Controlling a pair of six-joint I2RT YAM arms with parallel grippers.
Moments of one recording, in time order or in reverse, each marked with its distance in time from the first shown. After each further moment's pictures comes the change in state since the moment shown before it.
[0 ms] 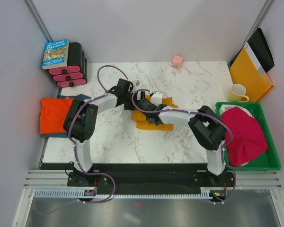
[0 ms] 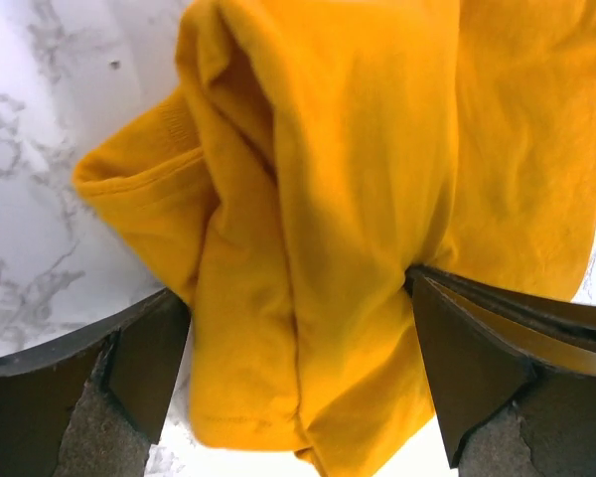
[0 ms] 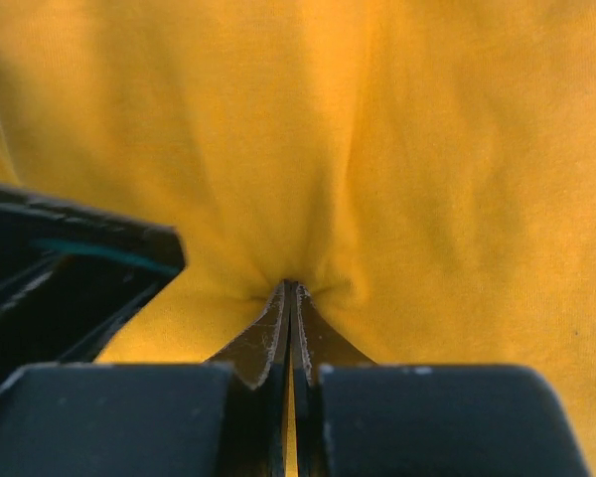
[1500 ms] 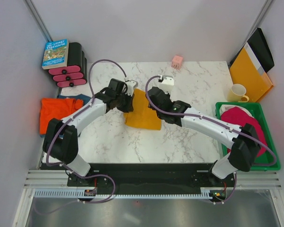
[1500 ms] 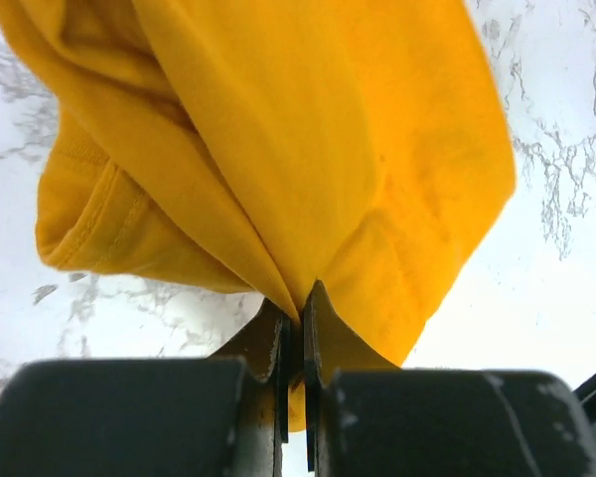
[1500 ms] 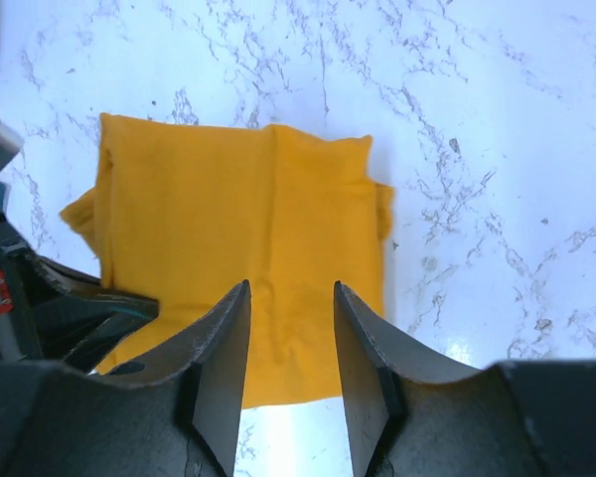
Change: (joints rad) left arm -0.041 -0.360 -0.109 -0.207 -0.151 0.328; right arm 0.050 -0.420 0.001 -0.032 0.100 -0.098
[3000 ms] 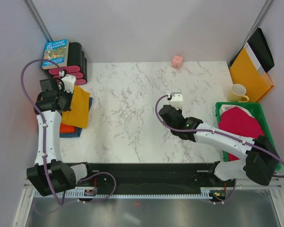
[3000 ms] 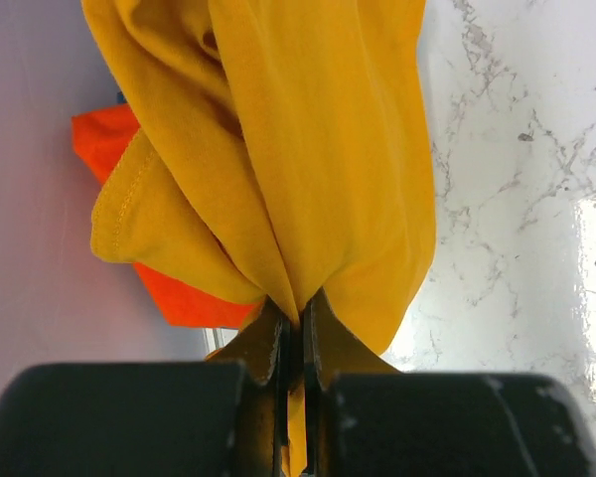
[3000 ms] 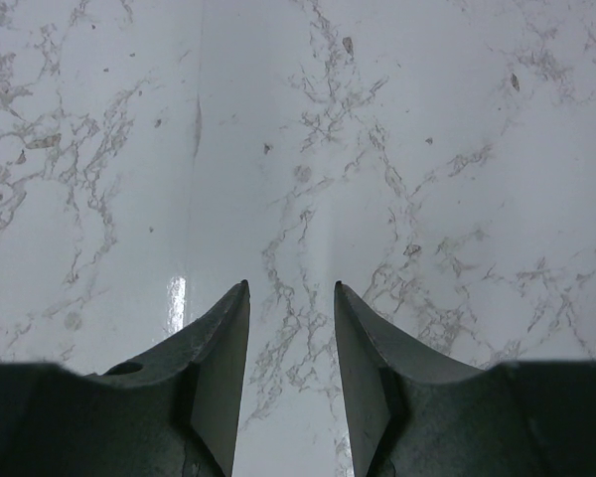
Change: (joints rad) left arm 0.681 -0.414 0.045 -0.362 -0.217 0.495; right arm 0.000 -0.241 -0.393 0.051 -0.006 -0.148
